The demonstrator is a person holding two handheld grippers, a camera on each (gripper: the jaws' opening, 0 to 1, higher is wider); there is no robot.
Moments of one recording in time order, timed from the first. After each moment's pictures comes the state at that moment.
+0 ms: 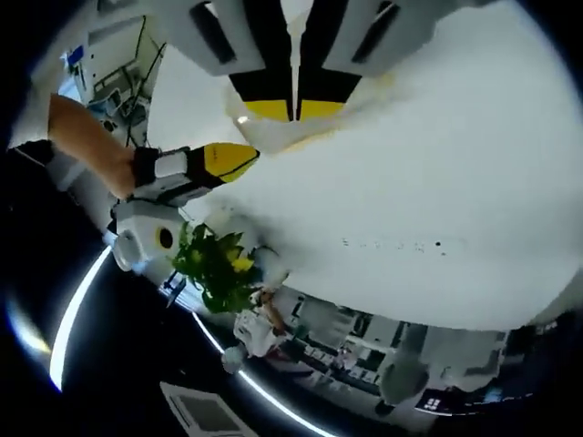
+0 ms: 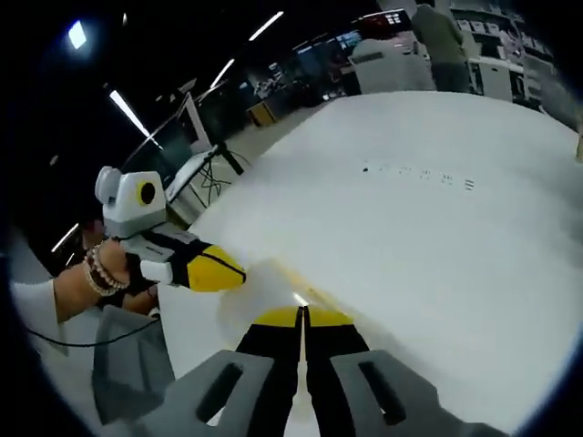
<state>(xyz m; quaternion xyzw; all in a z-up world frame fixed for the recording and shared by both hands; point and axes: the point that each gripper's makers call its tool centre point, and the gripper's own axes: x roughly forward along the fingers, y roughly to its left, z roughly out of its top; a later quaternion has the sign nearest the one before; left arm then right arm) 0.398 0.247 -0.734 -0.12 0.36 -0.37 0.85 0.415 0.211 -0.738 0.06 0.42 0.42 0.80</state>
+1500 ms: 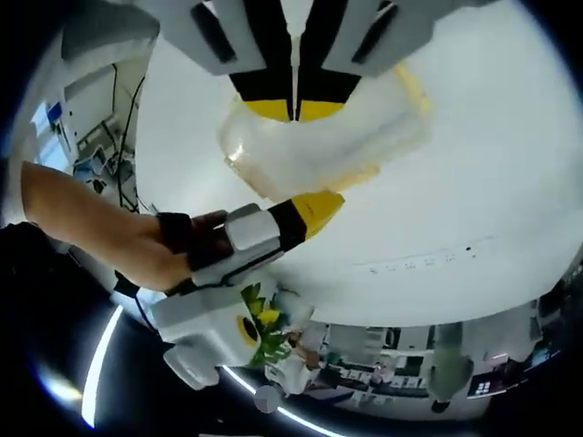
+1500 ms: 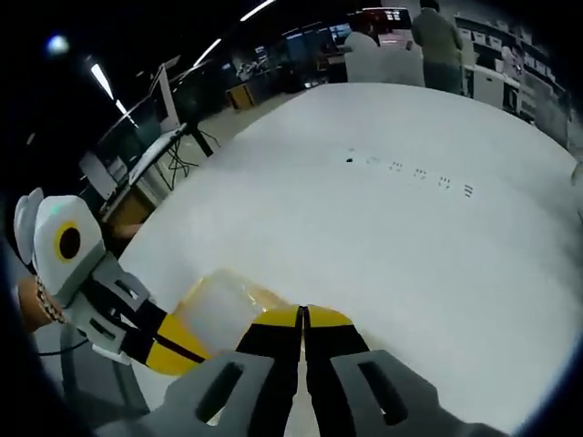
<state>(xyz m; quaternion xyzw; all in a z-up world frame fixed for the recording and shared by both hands) 0.373 0.233 -0.765 -0.02 0.38 -0.40 0.84 0.448 0.217 -0.772 0.00 0.43 0.36 0.83</state>
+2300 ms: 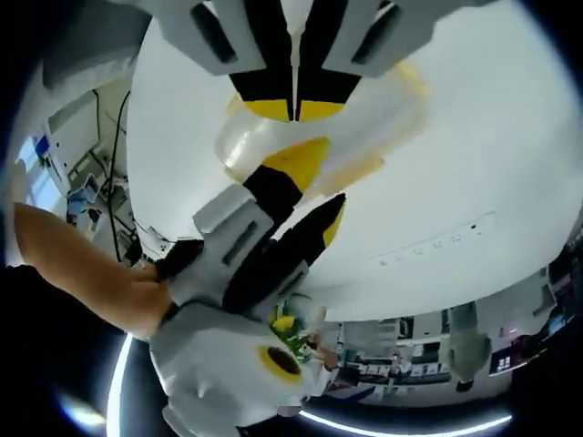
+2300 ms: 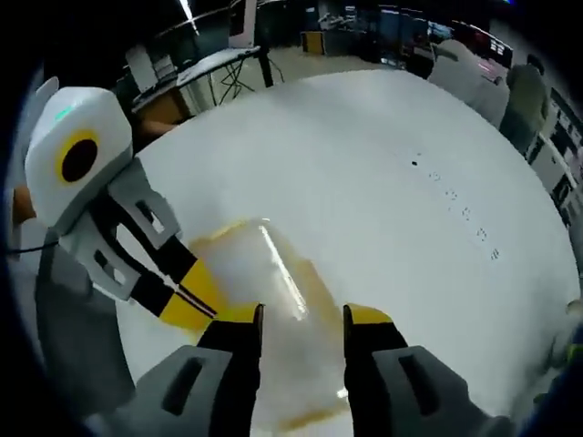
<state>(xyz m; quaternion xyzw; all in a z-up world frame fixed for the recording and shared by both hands) 0.371 0.229 -0.765 0.06 0.35 -0.42 0.84 0.421 0.232 -0.773 -0.27 0.44 0.48 0.71</state>
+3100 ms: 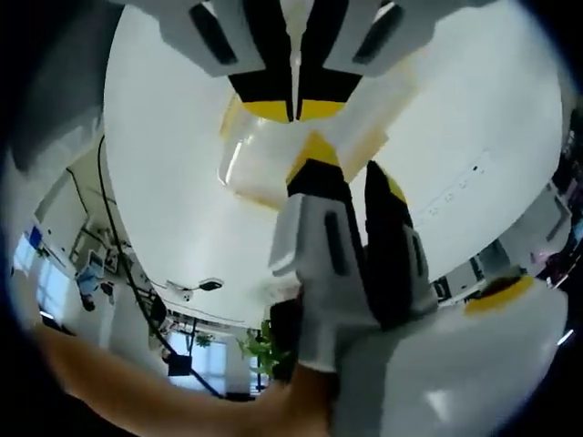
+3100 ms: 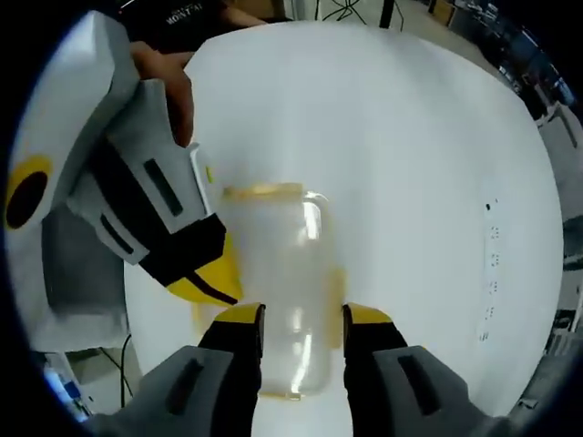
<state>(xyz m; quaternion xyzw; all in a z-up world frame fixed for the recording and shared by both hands) 0.373 0.226 -0.764 0.20 0.29 -0.47 0.81 0.402 0.236 -0.779 -0.43 0.48 0.56 0.52</state>
